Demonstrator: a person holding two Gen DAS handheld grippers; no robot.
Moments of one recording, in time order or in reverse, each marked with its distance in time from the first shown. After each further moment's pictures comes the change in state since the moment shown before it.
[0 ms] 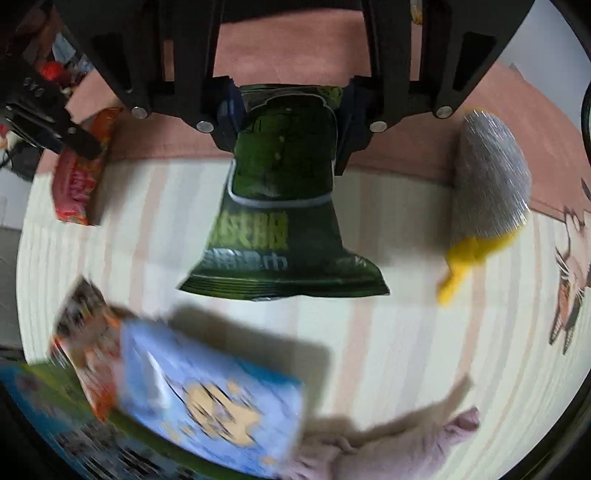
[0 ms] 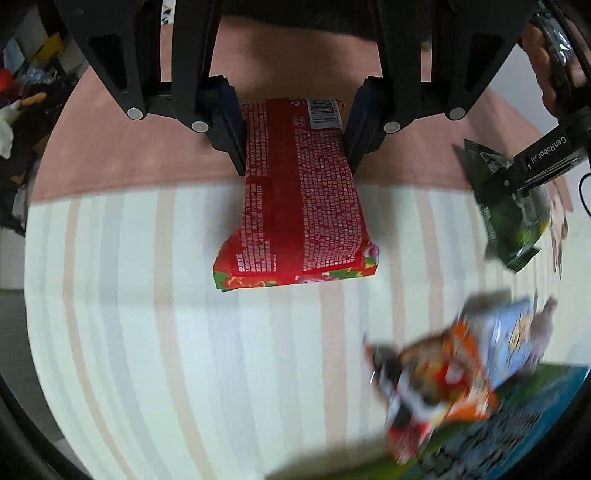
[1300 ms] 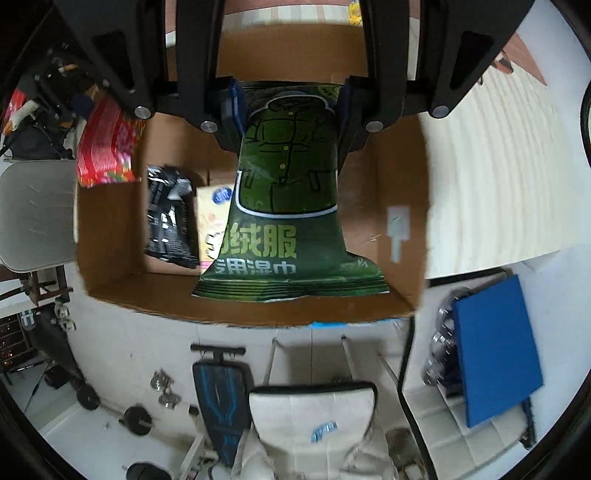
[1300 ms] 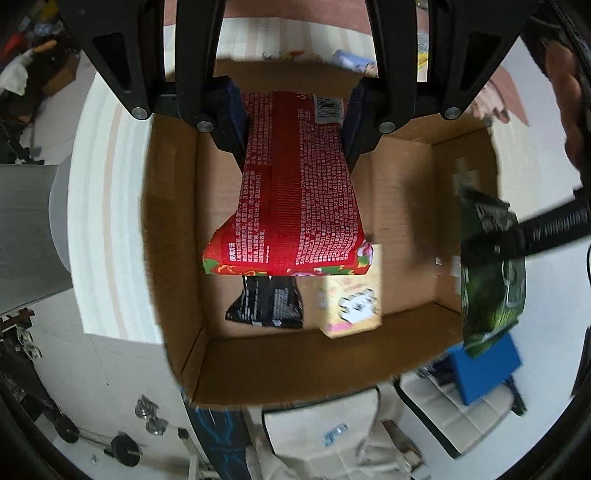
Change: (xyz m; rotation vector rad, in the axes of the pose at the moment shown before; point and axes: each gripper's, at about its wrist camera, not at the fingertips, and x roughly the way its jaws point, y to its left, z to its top) left arm -0.198 -0.069 0.289 0.151 -0.202 0.039; right arm -0.184 0.099 0.238 -0.029 -0.218 0.019
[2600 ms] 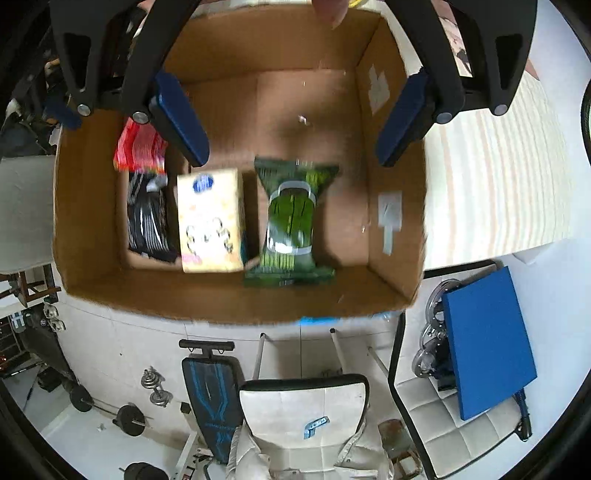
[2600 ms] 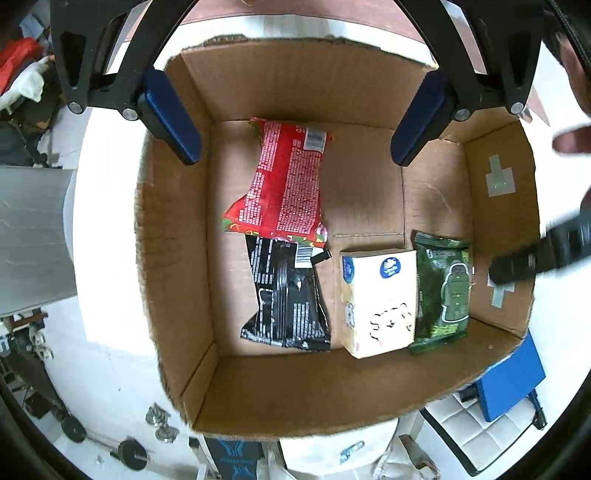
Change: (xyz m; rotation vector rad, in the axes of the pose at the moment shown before) left arm -0.004 0.004 -0.008 0.014 -0.066 0.061; right arm 0.025 0.006 0.003 -0.014 0.021 -0.093
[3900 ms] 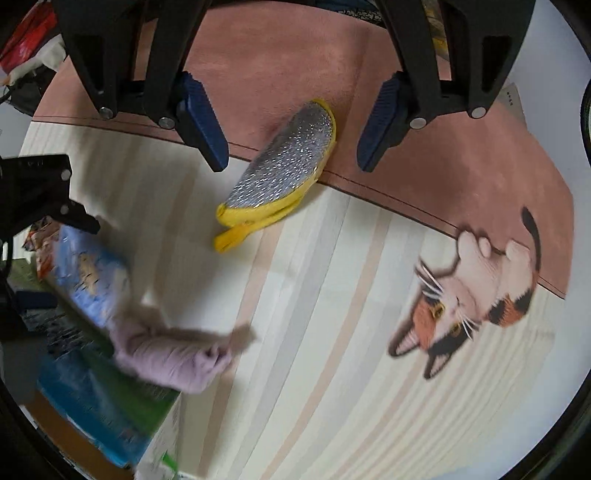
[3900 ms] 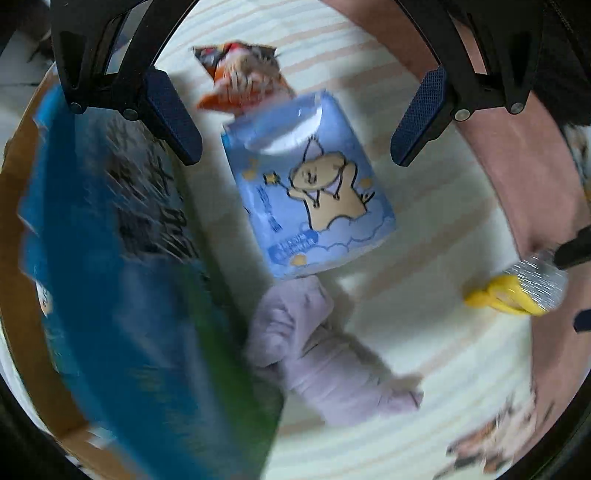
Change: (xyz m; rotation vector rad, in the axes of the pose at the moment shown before) left arm 0.068 0.120 -0.355 -0.360 0.099 0.038; right arm 0.142 0.193 -0.195 -1.130 0.090 -0.274
